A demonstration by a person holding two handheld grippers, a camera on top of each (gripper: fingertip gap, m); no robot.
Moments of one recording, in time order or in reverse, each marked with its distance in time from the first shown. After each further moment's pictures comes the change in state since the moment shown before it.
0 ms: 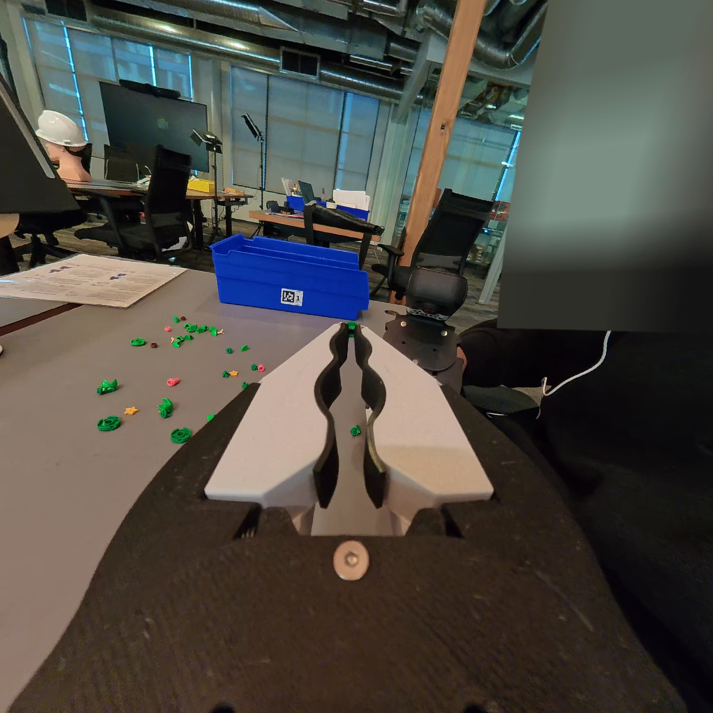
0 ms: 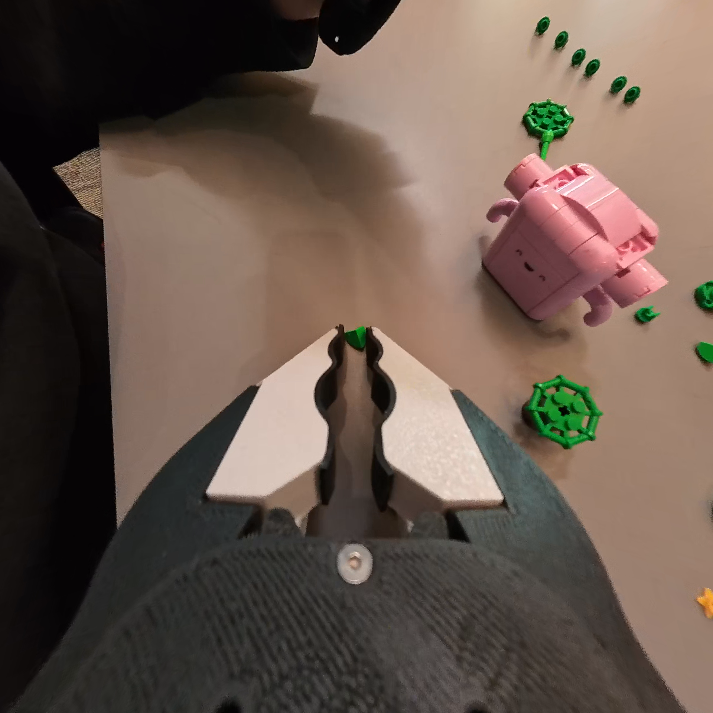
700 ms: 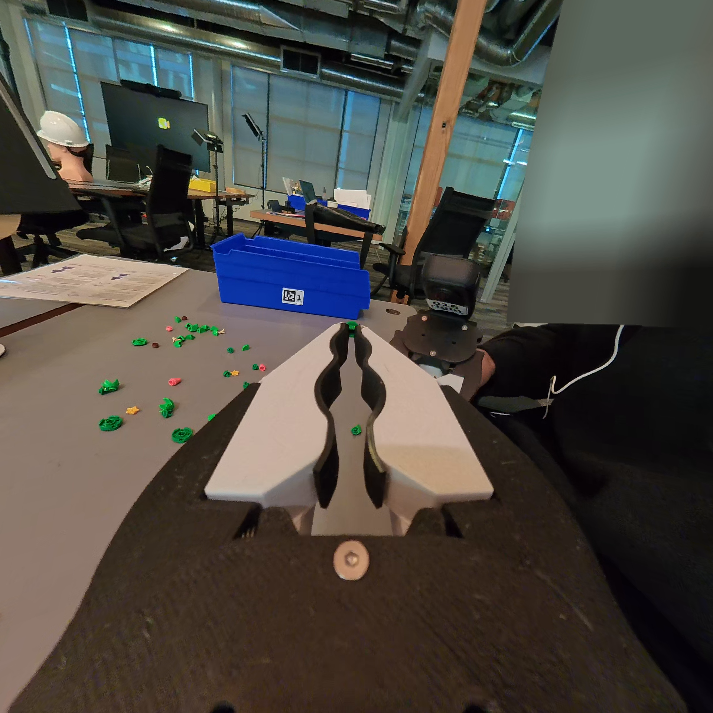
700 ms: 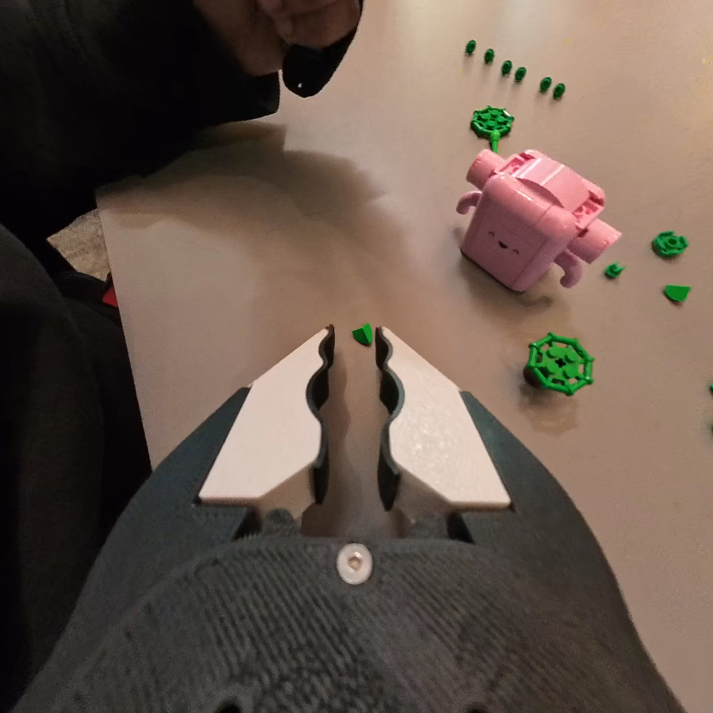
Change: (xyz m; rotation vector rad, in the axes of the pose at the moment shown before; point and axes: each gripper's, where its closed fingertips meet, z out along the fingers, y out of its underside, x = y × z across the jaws) left arm 0.000 0.000 0.000 -0.003 -0.003 0.005; right arm -0.002 -0.006 -0.012 0.067 0.108 0.132
